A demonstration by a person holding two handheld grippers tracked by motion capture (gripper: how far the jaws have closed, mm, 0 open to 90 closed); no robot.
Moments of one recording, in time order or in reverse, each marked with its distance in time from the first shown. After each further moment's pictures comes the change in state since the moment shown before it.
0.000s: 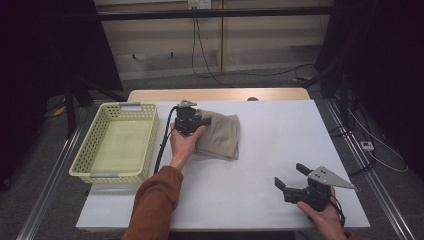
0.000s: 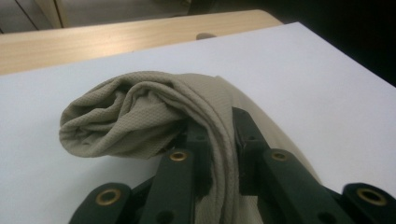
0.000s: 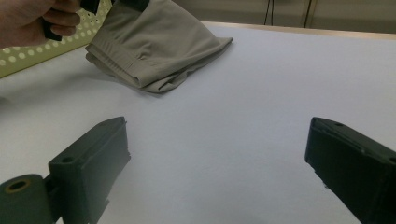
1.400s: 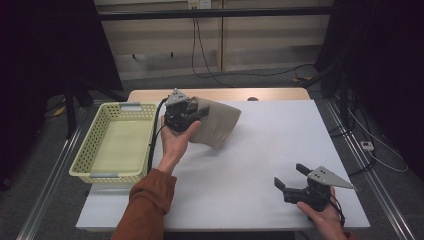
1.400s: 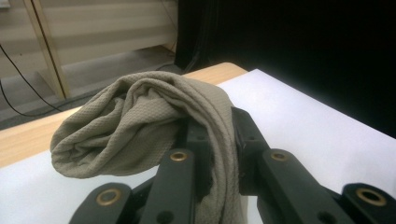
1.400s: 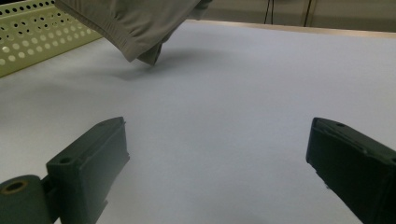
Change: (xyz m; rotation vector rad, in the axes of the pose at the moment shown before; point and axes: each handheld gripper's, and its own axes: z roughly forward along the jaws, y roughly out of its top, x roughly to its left) left arm -0.032 0.031 -0.070 -0.168 -0.028 0.149; right arm 0.001 0.000 0.000 0.002 0.000 -0.002
